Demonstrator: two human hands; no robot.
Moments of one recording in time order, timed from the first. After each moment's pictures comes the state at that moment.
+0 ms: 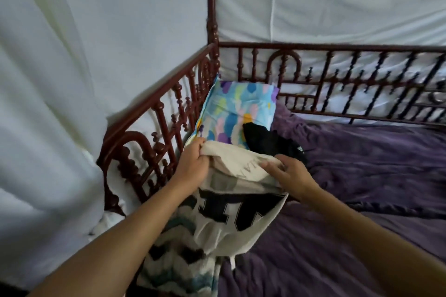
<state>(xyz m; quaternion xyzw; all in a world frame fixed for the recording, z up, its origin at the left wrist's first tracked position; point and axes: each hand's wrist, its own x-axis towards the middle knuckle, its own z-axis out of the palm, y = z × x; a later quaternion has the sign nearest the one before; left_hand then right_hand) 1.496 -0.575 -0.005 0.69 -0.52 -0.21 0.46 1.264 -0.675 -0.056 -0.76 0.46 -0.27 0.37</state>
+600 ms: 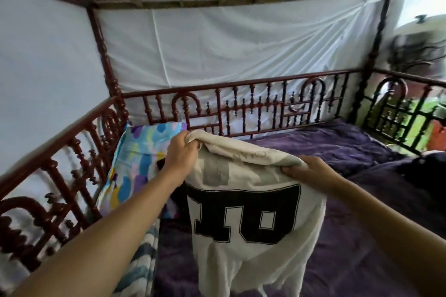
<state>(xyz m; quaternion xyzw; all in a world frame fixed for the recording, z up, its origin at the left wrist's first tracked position) 1.256 -0.596 0.096 0.58 -0.60 -0.21 0.51 0.933 -0.580 0.045 -0.63 0.57 -0.36 0.38</state>
